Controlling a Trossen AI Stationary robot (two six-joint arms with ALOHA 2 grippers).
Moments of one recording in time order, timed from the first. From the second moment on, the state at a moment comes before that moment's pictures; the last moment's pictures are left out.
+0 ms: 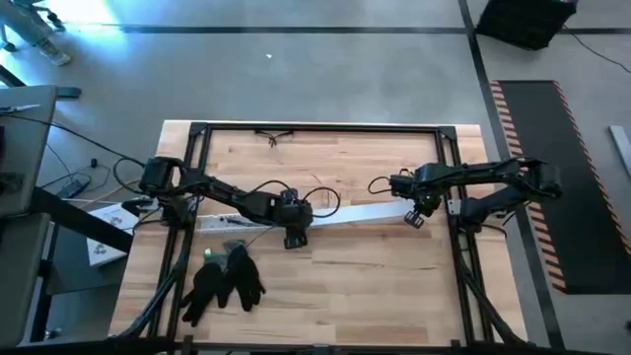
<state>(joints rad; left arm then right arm) -0.09 1.82 1.00 -0.29 -0.27 -0.10 -0.26 1.34 0.64 -1.11 0.04 0.47</state>
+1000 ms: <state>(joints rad) -0.12 1.82 1.11 -0.60 -0.27 -0.16 -0.26 1.34 0.64 -1.12 0.05 0.47</state>
